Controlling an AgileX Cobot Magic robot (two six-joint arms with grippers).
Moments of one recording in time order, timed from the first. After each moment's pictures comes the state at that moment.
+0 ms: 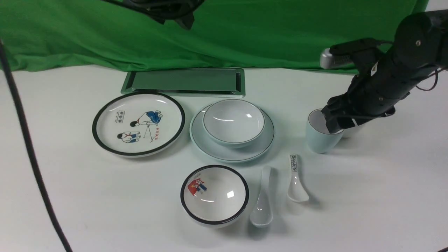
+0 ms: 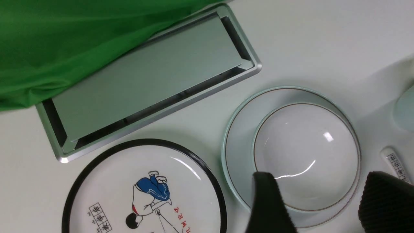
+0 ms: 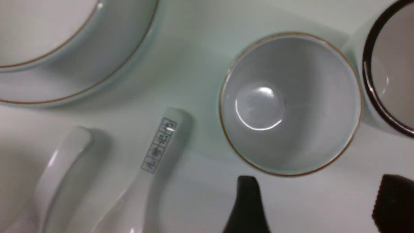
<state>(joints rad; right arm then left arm) 0.28 1.83 -1.46 0.09 0.83 -0.11 -0.26 1.92 -2.18 -0.18 1.21 0.21</state>
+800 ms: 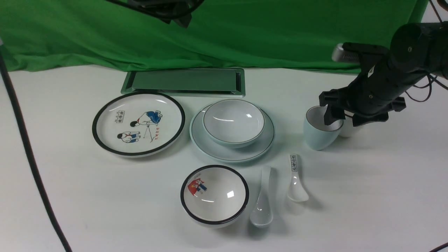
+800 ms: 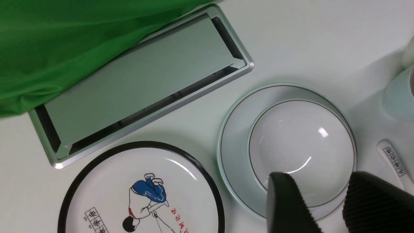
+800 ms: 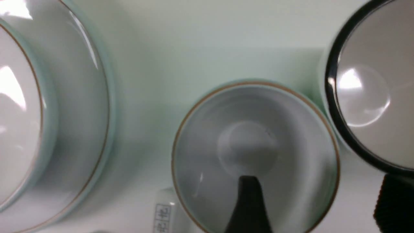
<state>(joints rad) 0.22 1.90 -1.47 0.18 0.69 0.11 -0.26 1.93 -2.18 -0.20 1.22 0.24</state>
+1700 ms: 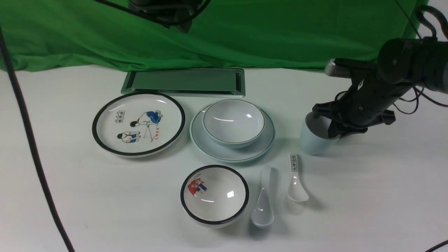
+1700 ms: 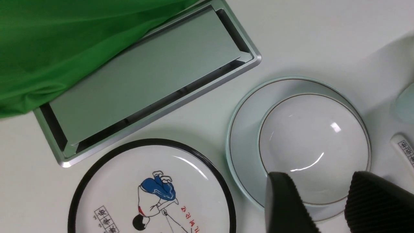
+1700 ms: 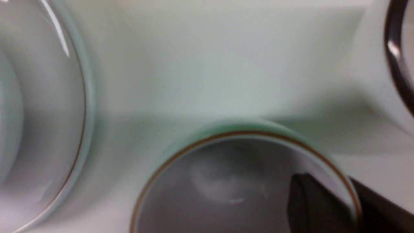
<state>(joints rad) 0.22 1.97 -1.47 0.20 0.71 0.08 -0.26 1.95 -2.18 -0.17 1.22 0.26</state>
